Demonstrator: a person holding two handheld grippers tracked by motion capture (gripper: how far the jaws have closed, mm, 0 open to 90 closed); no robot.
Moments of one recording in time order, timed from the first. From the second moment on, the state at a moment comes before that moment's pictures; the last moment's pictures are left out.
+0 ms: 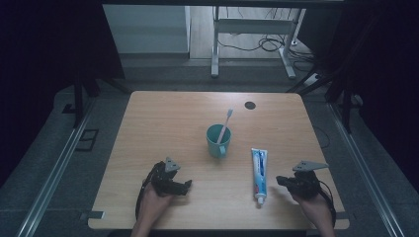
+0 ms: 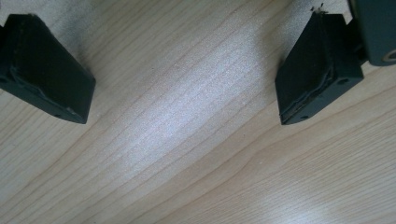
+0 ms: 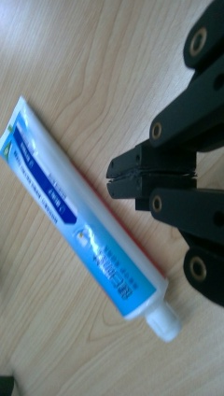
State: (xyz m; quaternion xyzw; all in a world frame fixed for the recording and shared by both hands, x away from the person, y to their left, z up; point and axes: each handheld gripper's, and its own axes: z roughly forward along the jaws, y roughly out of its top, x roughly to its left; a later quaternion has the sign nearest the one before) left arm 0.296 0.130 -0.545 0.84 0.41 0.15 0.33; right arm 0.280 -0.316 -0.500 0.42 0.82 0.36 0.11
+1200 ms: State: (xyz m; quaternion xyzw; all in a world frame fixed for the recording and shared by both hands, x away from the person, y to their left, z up) left arm 0.296 0.130 -0.545 0.84 0.41 0.15 0.33; right arm 0.283 -0.241 -0.506 0.34 0.88 0.34 0.05
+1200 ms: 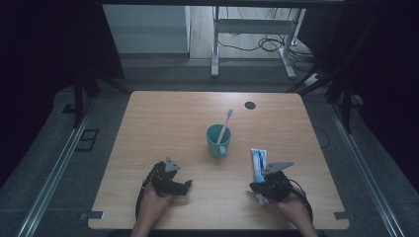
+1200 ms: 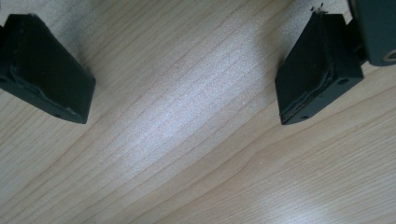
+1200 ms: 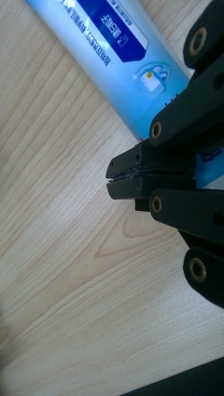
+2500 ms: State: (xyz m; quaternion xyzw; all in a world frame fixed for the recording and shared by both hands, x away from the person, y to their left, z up) left arm 0.296 0.130 -0.545 0.84 0.41 0.15 0.33; right arm 0.294 -0.274 -0.479 0.36 0.87 0.31 0.08
